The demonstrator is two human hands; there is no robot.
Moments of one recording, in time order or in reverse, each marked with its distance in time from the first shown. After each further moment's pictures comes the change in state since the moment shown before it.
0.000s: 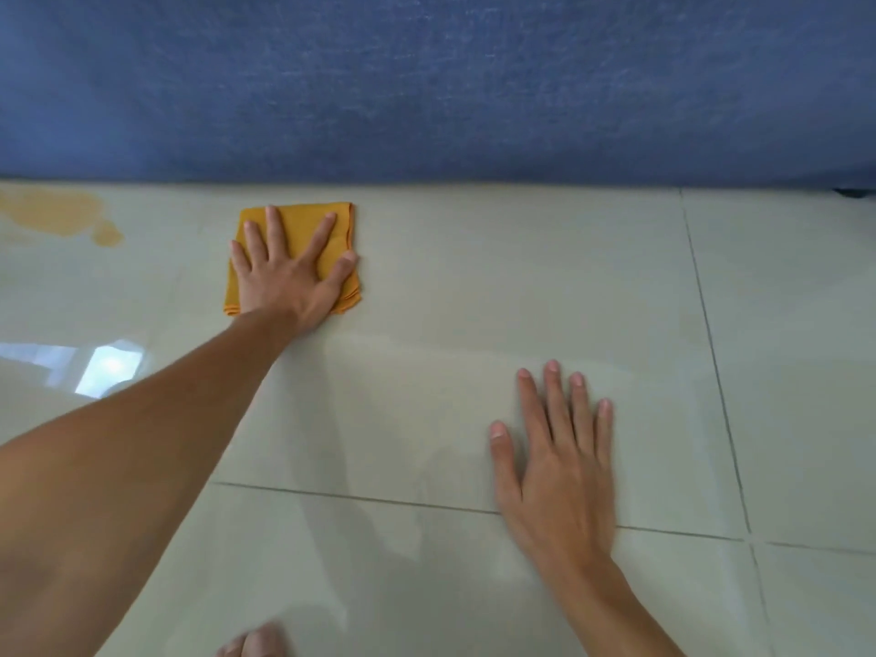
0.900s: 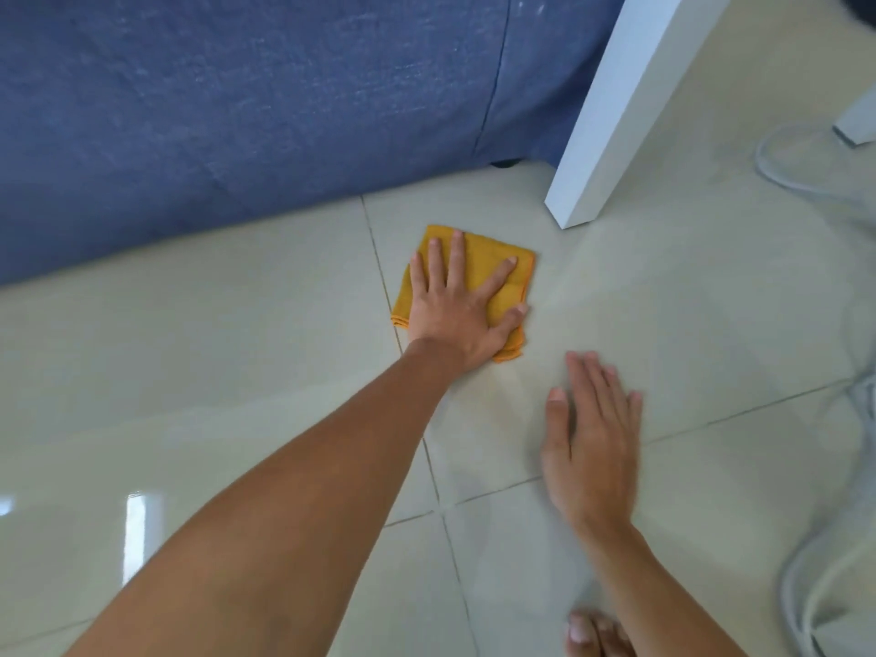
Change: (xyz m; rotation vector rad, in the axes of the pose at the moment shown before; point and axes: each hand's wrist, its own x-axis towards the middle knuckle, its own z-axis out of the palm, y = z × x) left_hand -0.147 0.466 0.039 0.042 -0.075 0.768; right_hand -0.025 0.282 -0.064 0.180 0.367 0.506
